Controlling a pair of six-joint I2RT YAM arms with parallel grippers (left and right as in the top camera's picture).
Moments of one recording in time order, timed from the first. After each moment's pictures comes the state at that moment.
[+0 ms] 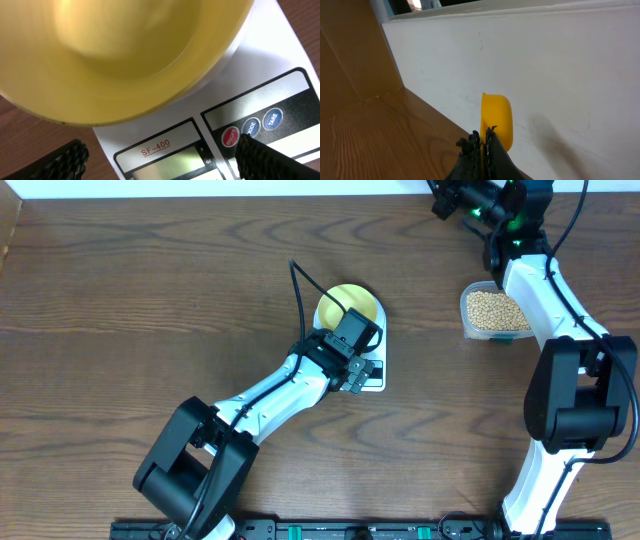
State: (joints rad) left arm -0.68 1.78 1.09 -0.45 -0.21 -0.07; right arm 0.05 2.08 1.63 0.47 -0.79 0.11
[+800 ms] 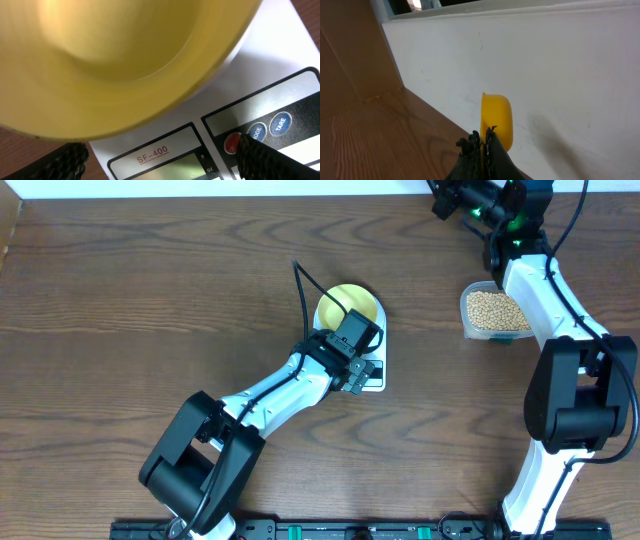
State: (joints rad) left arm -0.68 1.81 1.09 -0.44 -0.21 -0.07; right arm 0.05 2.08 1.63 0.47 -0.79 0.11
